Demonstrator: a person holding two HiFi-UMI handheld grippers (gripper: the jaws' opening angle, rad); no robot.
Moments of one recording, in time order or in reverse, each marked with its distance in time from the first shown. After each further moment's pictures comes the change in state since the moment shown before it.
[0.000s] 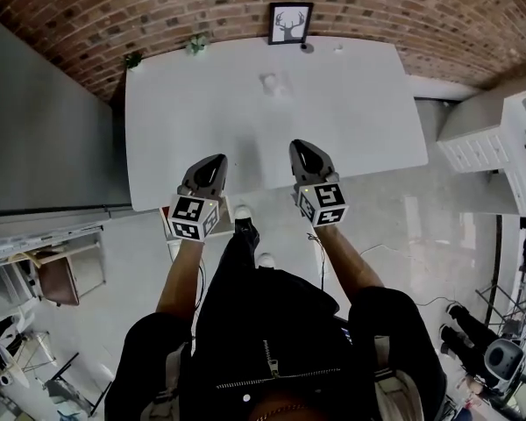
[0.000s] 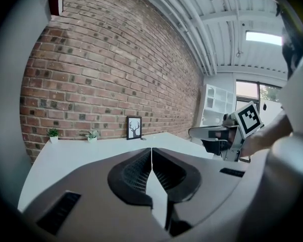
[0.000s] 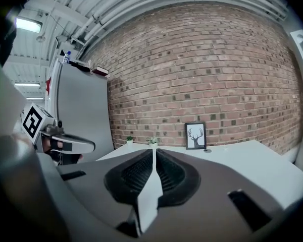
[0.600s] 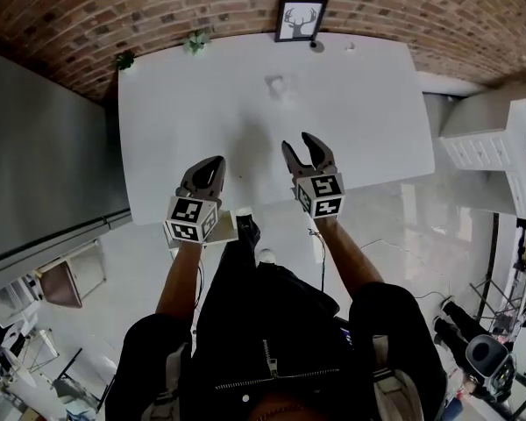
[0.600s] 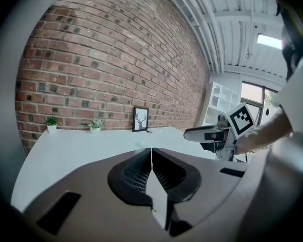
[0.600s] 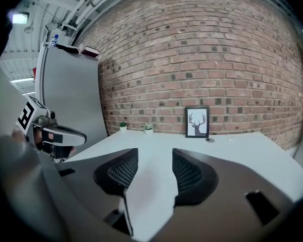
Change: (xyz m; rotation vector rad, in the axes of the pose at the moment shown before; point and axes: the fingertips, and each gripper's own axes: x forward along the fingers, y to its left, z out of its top) left arm 0.041 0.057 -0.023 -0.066 0.076 -0.005; right arm 0.083 -0.024 -0.036 -0.008 0.162 -0.014
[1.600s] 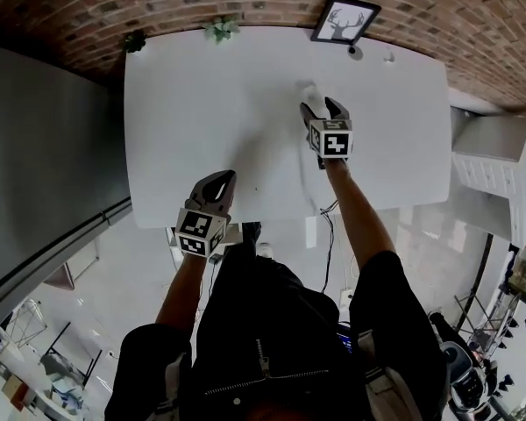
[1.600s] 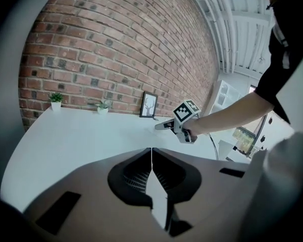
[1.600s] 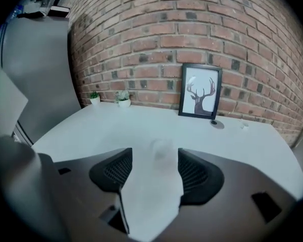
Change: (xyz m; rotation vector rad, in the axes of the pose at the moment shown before) left arm 0.015 0.037 -0.049 -0.105 0.109 0.010; right arm 0.188 -0.097 -0.049 -0.032 0.319 -0.086
